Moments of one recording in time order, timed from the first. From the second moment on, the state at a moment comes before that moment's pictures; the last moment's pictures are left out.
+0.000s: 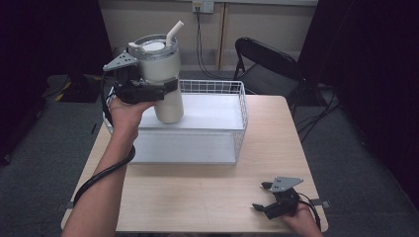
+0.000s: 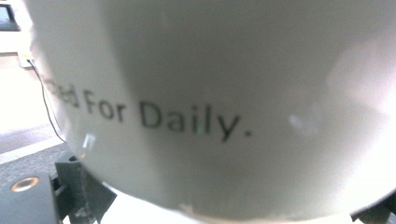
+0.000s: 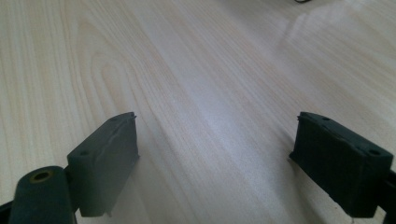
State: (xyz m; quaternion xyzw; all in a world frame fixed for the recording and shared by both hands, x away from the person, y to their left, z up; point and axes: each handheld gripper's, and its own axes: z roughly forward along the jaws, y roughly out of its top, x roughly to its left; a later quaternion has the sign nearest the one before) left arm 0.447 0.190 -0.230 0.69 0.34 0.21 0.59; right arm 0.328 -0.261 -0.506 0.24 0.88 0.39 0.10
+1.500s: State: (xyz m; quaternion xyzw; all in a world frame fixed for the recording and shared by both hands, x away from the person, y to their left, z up) left arm 0.475 0.173 -0.256 0.69 0.36 0.24 0.58; right arm 0.328 -0.261 -0.506 0.24 0.88 0.39 0.10
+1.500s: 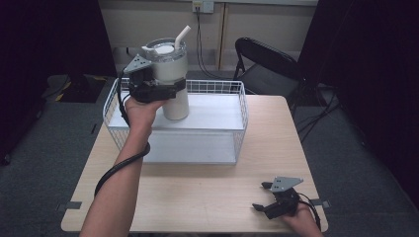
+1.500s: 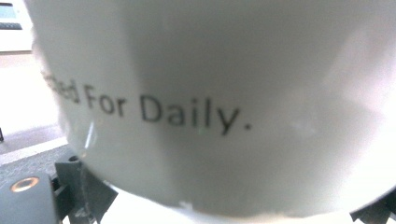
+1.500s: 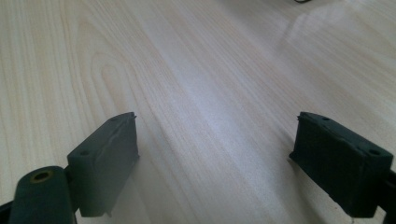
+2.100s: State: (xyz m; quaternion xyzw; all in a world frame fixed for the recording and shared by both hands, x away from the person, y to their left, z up) left arm 0.474 0.168 -0.259 0.69 0.35 0.25 0.58; right arm 0.328 -0.261 -0.506 0.24 0.88 0.39 0.10
